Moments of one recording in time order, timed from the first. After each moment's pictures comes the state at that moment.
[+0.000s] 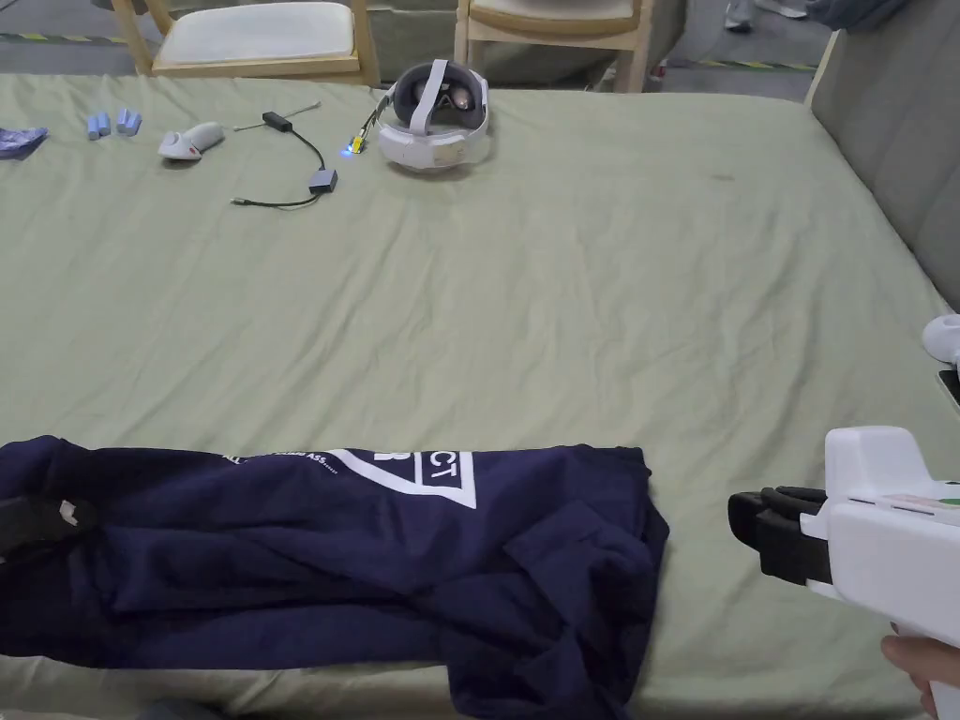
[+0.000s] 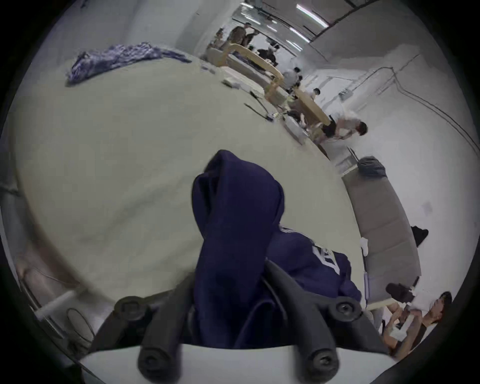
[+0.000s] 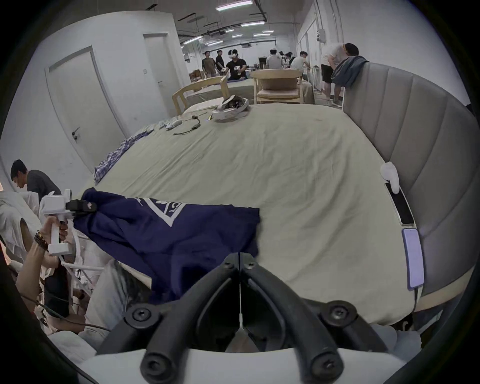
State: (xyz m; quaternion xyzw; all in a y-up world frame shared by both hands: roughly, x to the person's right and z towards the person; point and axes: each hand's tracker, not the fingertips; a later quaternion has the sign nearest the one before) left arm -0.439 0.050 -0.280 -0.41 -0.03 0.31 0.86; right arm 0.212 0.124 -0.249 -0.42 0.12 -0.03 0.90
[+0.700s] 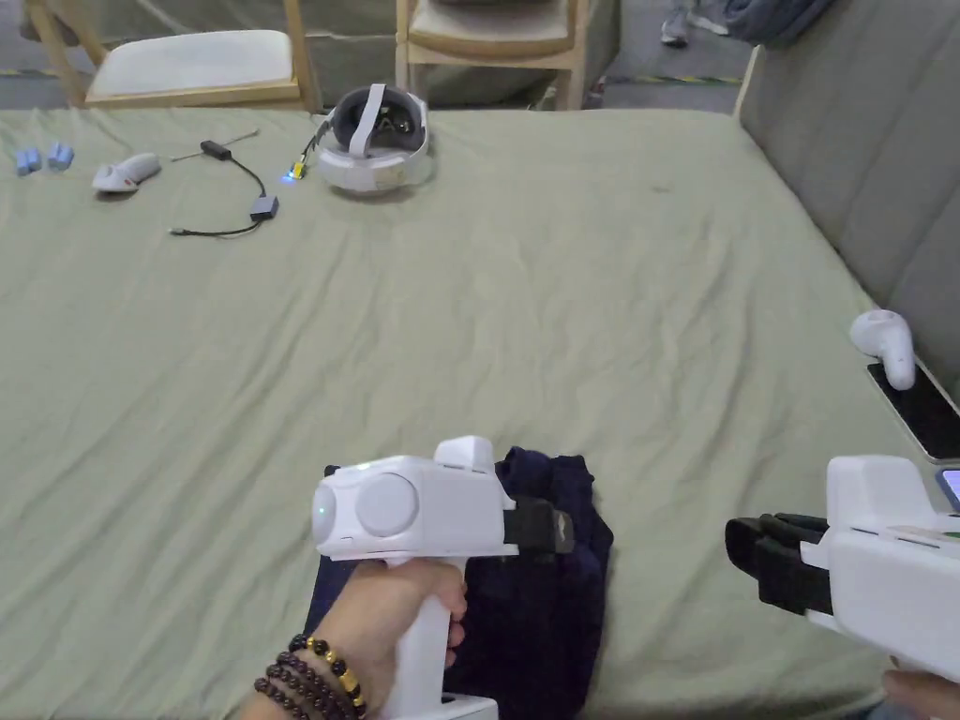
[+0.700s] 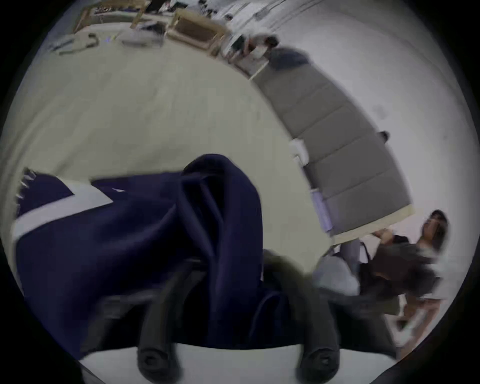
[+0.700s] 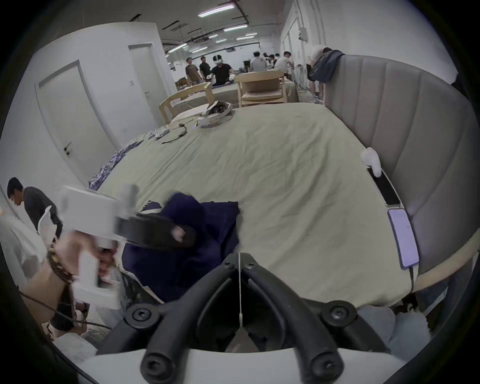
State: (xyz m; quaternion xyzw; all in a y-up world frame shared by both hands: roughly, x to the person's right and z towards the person) left arm -0.049 0.025 -0.355 -0.54 -0.29 0.19 0.77; right arm 0.249 0.126 -0.213 -0.41 0.08 -0.07 0.91
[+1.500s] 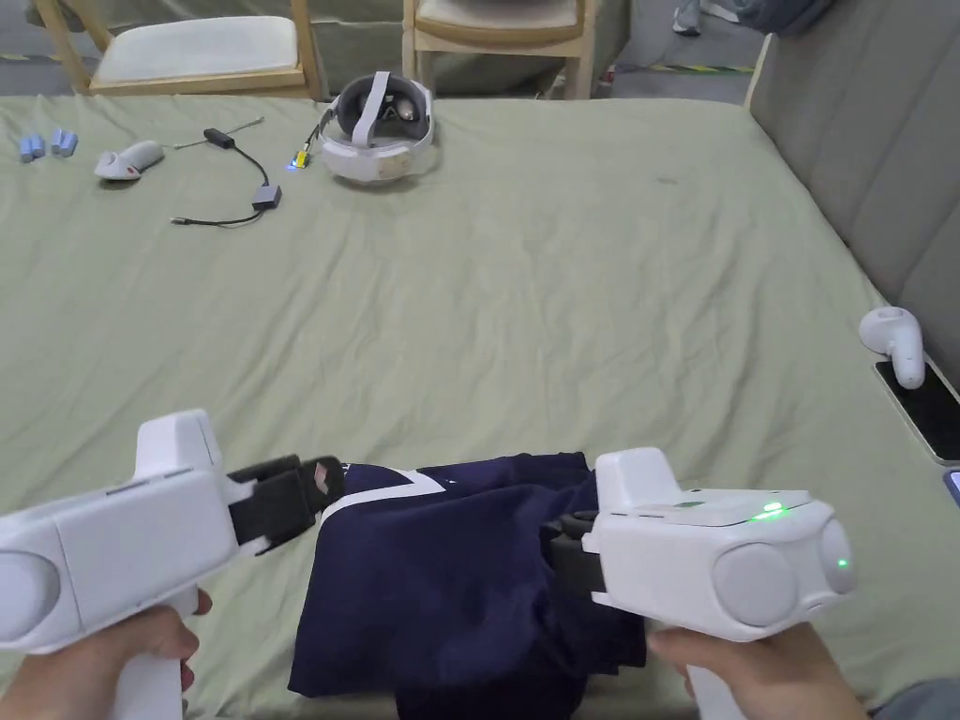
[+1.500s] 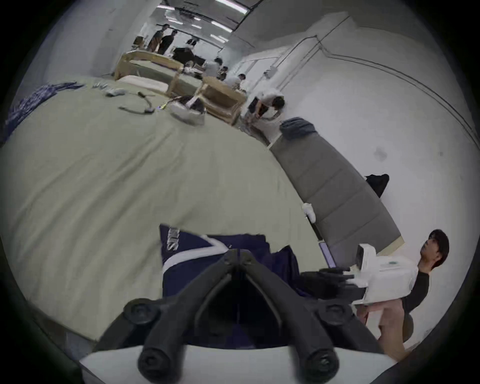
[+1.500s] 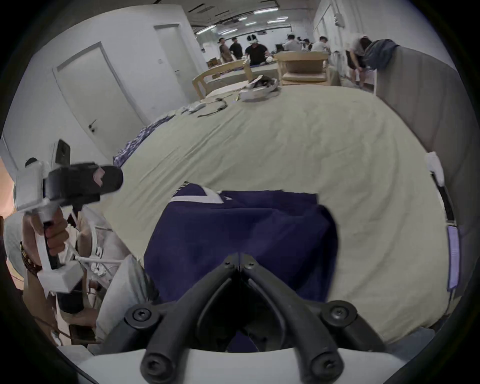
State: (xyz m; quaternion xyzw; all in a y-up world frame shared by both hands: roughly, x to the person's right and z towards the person) left arm -0.196 0.113 -0.284 -0.37 -0.21 0.24 0.87; right arm 0.136 0.072 -0.283 -0.46 0.20 -0.05 0.87
